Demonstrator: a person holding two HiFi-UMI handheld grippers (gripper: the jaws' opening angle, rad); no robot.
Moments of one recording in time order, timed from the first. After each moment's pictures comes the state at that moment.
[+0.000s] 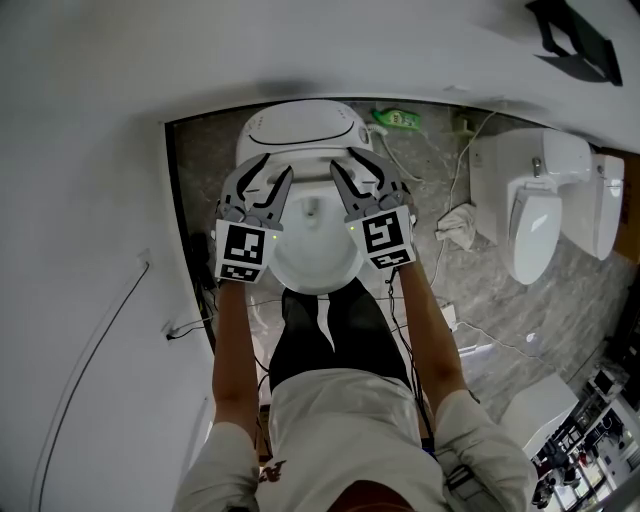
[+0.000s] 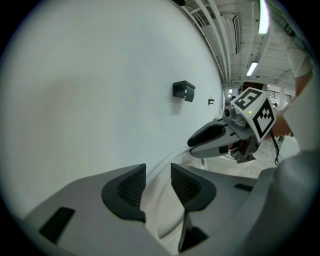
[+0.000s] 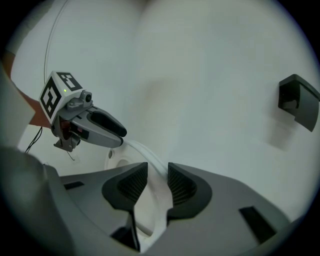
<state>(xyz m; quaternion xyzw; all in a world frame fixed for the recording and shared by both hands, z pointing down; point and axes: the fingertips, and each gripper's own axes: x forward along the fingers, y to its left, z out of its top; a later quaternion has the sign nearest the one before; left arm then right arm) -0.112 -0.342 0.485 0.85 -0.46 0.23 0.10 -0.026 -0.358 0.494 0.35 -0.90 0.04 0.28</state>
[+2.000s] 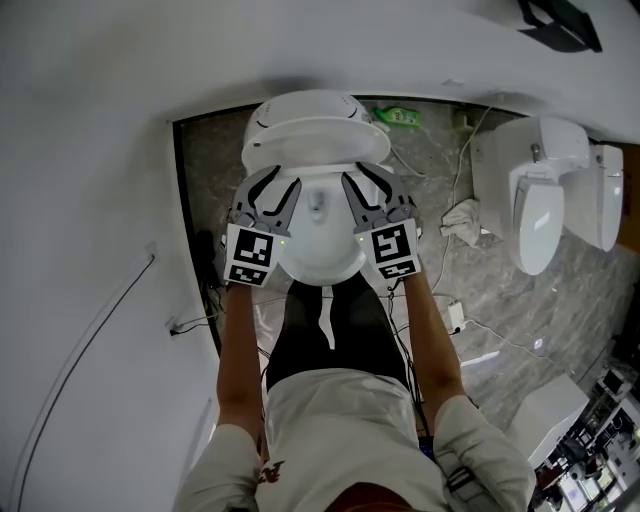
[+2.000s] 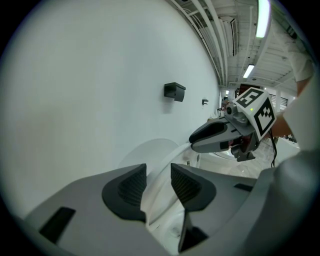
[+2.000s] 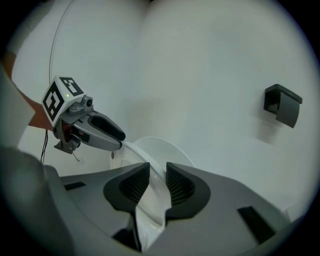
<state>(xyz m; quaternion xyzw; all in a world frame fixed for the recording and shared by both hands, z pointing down) -0.105 -0.260 0.484 0.86 -0.44 0.23 0.12 -0.012 -0.273 0.481 0.37 -0.89 0.04 0.27</state>
